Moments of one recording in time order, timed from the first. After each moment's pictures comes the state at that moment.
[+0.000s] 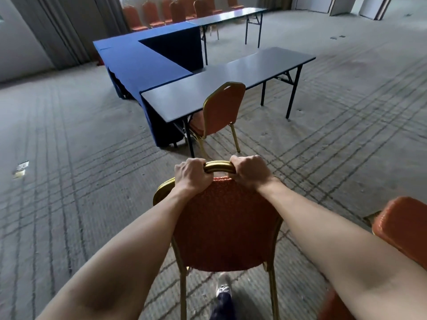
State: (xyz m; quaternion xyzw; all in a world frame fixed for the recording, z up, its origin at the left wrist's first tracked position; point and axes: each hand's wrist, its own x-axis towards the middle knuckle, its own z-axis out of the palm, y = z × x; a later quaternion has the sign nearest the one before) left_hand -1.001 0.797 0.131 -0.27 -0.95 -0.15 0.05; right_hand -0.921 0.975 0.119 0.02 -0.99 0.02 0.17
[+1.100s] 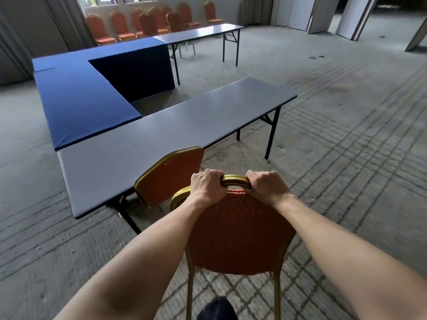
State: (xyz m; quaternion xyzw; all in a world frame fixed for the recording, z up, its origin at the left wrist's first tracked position) left_hand -1.436 1.397 0.109 -0.37 -0.92 -0.14 0.02; right_hand -1.331 1.574 0.090 -0.03 -0.98 -0.05 0.19
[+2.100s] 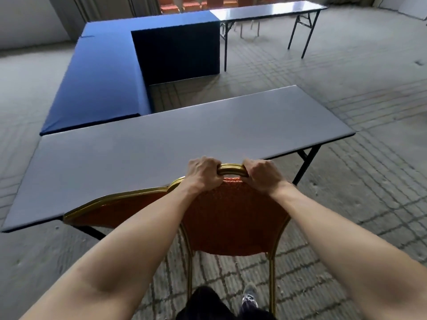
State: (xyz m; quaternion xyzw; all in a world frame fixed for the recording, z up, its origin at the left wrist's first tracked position) left_hand -1.733 1.777 0.082 -0.24 -0.97 -0.11 0.01; right_hand -1.685 1.980 0.069 0.17 -0.97 0.03 0.15
